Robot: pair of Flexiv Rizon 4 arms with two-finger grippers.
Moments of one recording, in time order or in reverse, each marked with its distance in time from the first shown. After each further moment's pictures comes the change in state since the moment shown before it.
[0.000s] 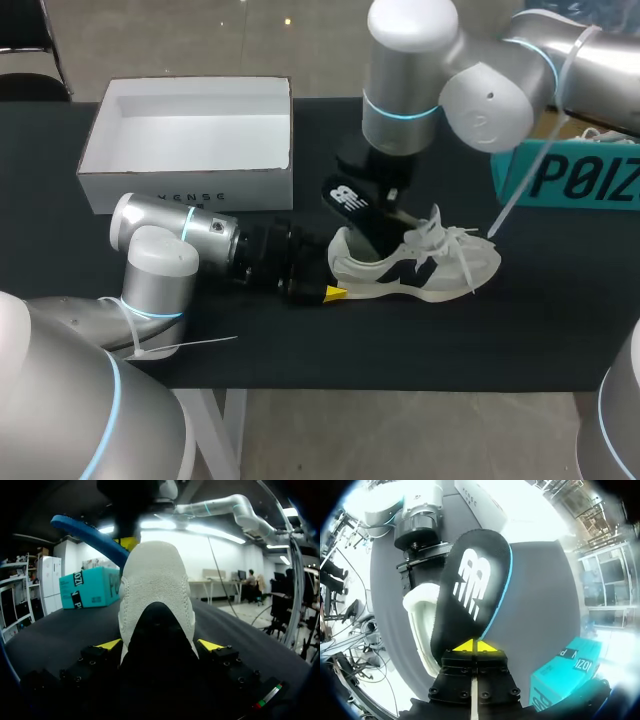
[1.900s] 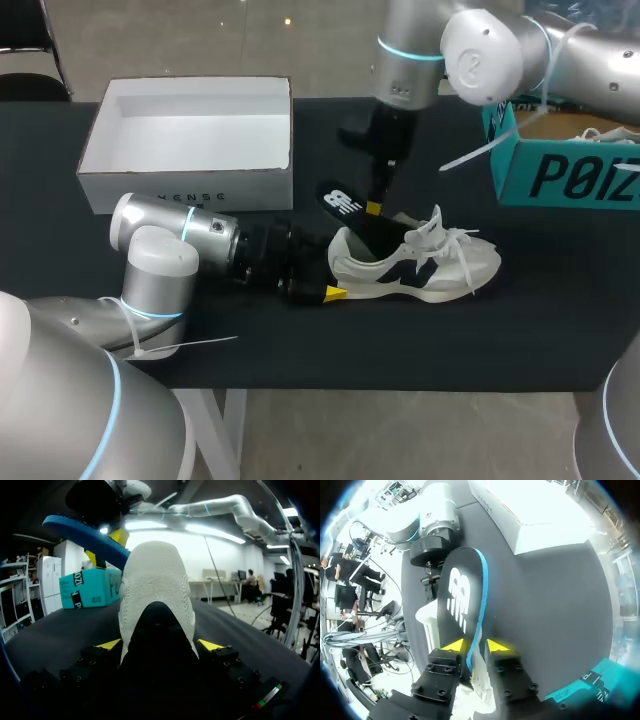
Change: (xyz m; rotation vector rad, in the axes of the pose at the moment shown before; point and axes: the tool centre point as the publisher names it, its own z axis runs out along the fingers) left arm 0.000 0.000 0.000 0.000 0.000 0.000; right arm -0.004 0.022 0.006 -0.055 0.392 -0.035
